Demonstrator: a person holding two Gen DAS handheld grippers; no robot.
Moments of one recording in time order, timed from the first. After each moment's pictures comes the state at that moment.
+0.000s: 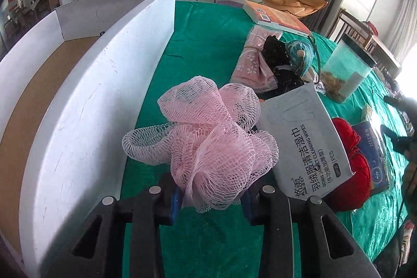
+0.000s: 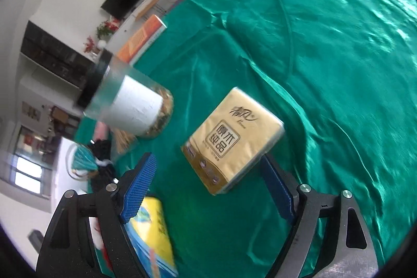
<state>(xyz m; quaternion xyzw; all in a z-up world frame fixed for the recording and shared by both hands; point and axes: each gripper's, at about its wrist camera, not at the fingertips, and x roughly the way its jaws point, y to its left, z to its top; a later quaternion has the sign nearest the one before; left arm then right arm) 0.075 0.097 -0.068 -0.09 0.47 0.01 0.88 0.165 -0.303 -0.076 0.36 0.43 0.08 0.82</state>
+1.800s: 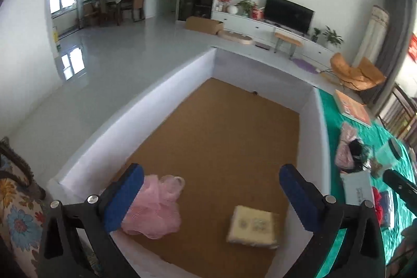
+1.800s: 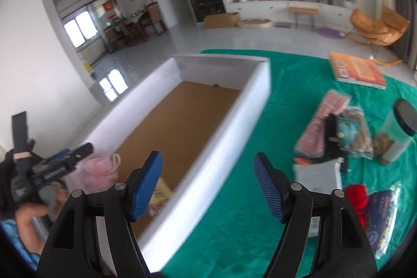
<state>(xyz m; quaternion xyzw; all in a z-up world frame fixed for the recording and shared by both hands) -0.070 0.283 0.025 -0.15 0.35 0.19 0.90 0.048 0.038 0.031 0.00 0.38 0.29 0.88</state>
